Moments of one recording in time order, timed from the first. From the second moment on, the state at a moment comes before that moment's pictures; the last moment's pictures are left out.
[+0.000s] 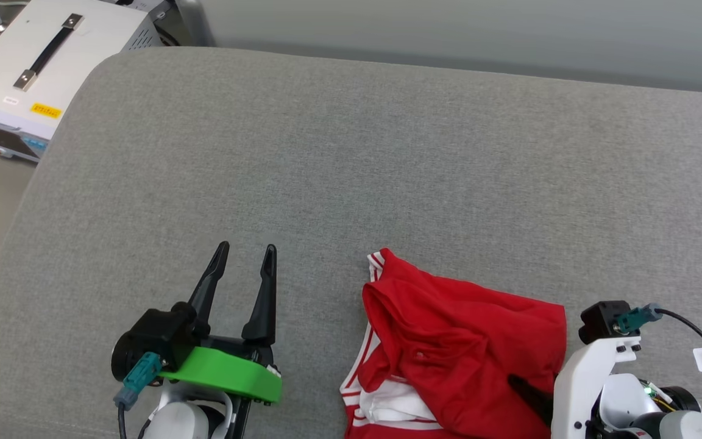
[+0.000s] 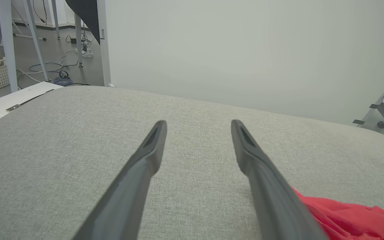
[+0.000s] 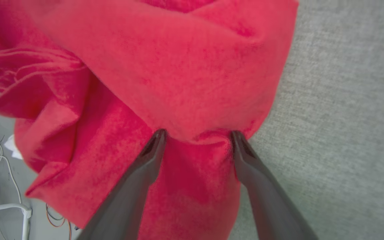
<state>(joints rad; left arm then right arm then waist) -0.06 0.06 -0.14 0.06 -0.27 -0.12 -0.26 0.02 -0.07 0.05 -0.04 0.40 0.13 0.86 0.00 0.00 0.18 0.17</state>
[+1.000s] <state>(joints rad) -0.06 0.09 -0.24 0.05 -0.21 -0.12 -0.26 -0.16 -0.63 0.36 -0.14 0.28 0.13 0.66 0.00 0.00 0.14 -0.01</state>
